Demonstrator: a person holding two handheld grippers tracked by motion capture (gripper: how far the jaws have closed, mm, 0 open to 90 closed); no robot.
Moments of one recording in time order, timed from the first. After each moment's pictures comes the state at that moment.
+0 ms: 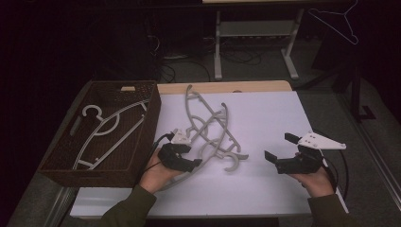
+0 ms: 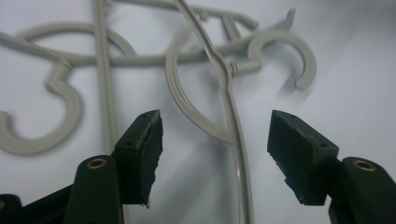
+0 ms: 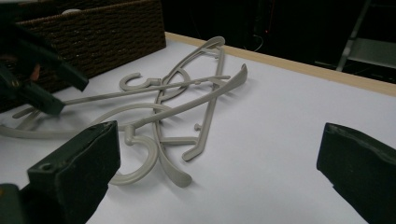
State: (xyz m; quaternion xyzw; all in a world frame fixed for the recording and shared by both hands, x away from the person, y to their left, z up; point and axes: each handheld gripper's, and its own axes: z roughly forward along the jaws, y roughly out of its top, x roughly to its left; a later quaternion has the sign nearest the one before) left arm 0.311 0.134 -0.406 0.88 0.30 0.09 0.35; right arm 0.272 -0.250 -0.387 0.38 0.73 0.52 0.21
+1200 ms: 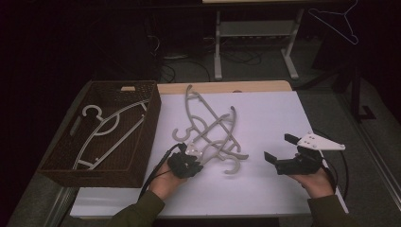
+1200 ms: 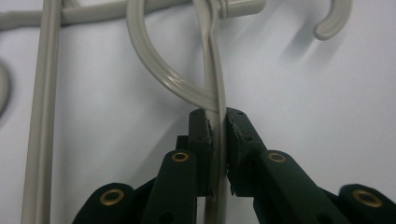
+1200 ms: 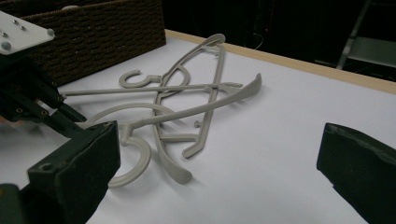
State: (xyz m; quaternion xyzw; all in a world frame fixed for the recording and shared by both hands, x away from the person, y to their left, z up) left arm 0.304 0.114 -0.426 0.91 0.27 0.09 0.31; right arm 0.271 -0.249 -0.389 0.38 0.73 0.52 0.21
